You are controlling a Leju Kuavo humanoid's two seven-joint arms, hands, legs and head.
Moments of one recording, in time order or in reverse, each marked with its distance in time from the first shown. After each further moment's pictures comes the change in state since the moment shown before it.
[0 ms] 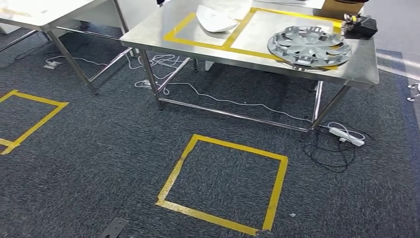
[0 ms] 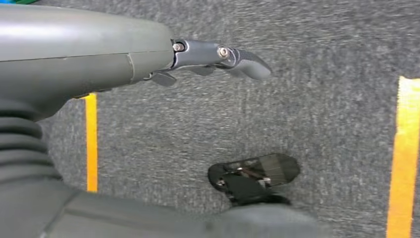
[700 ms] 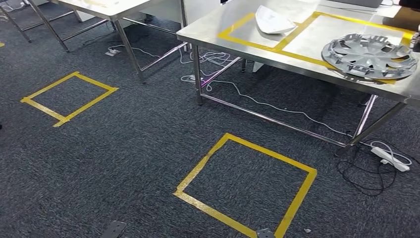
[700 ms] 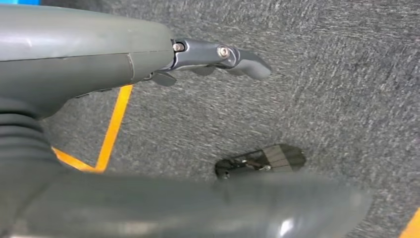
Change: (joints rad) left arm -0.005 -0.005 0.031 0.001 -0.004 0.001 0.056; right arm 0.000 -0.004 -0.010 0.001 0.013 -0.001 0.024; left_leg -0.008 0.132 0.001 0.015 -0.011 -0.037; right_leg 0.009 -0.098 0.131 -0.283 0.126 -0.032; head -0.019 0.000
